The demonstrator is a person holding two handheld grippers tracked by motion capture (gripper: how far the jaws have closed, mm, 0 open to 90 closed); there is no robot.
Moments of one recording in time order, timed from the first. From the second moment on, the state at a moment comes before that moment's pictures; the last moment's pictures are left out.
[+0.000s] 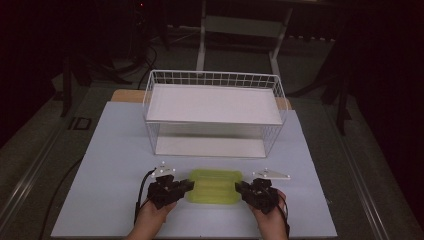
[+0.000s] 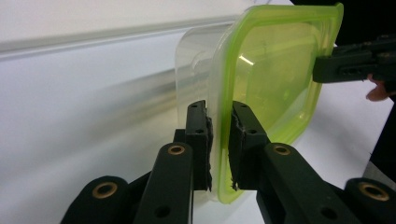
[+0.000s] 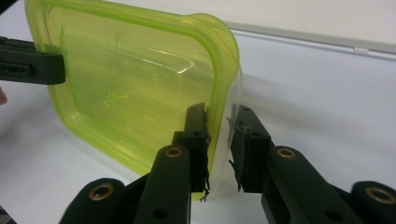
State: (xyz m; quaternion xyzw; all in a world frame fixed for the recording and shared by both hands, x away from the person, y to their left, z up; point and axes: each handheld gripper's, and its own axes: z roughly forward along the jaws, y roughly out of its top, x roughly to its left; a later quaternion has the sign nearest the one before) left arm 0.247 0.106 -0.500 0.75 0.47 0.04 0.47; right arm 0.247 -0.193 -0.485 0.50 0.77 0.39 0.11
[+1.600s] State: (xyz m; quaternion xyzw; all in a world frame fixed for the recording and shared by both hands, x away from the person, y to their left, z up) left arm 0.340 0.113 -0.496 0.71 0.50 0.09 0.49; right arm 0.352 -0.171 -0.472 0.52 0.73 0.41 0.16
